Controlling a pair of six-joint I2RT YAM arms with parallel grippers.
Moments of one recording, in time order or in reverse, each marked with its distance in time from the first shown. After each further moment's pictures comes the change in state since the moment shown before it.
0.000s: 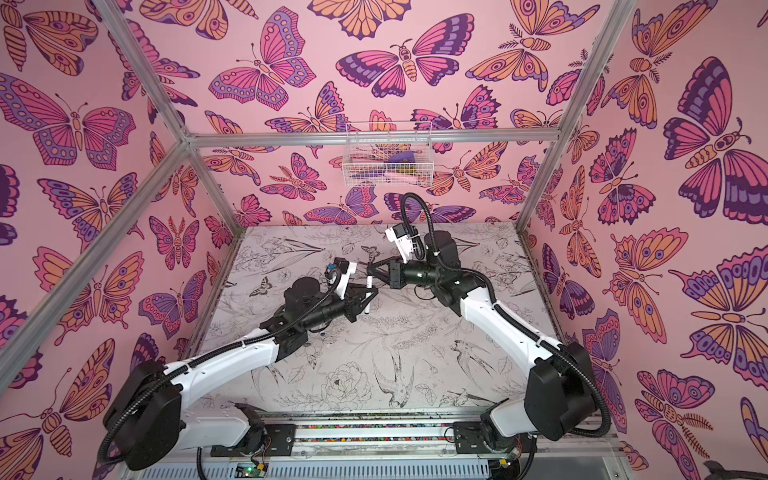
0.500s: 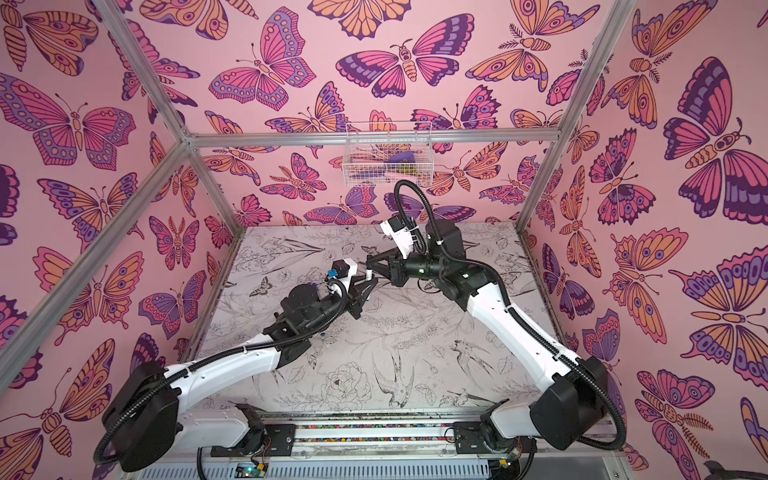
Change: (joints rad) left arm -0.068 -0.013 -0.039 0.196 -0.179 0.219; right arm 0.027 -0.039 0.151 -0.228 0.053 -0.227
